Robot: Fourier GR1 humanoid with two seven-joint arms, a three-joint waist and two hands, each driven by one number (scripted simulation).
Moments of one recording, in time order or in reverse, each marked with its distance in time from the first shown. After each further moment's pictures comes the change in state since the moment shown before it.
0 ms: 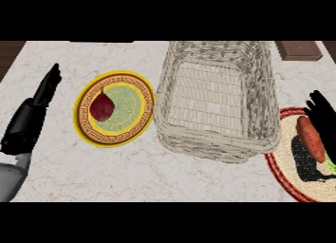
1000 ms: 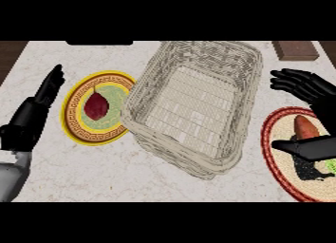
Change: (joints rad) left arm -0.001 -0.029 0.033 -0.012 0.035 -0.055 0.090; right arm -0.145 -0.039 0.044 -0.332 -0.029 0.296 -0.024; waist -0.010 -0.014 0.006
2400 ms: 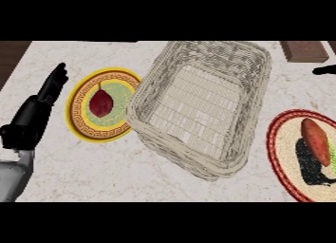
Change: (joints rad) left arm -0.006 -0.044 0.035 -0.012 -0.037 -0.048 0.005; right arm -0.424 -0.516 0.244 0.467 0.655 0.732 -0.237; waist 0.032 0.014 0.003
